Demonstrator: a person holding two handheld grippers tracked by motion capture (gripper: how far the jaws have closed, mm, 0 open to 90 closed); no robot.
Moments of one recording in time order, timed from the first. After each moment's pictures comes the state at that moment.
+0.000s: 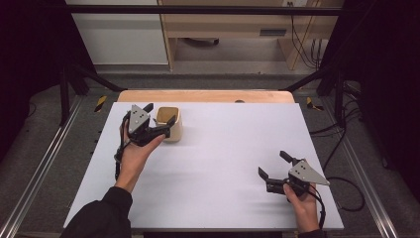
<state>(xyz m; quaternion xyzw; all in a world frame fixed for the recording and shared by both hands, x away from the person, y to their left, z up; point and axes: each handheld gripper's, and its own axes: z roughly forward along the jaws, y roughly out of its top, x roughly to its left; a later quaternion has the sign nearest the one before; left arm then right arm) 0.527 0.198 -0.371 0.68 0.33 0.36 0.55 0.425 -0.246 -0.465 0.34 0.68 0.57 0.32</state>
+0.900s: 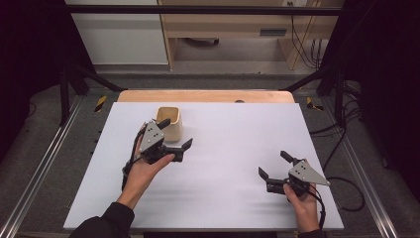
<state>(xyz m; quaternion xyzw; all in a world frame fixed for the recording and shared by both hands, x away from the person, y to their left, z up) 0.489 0.166 -0.390 0.72 0.25 0.29 0.57 0.425 -0.247 -0.465 0.35 0.68 0.56 0.32</state>
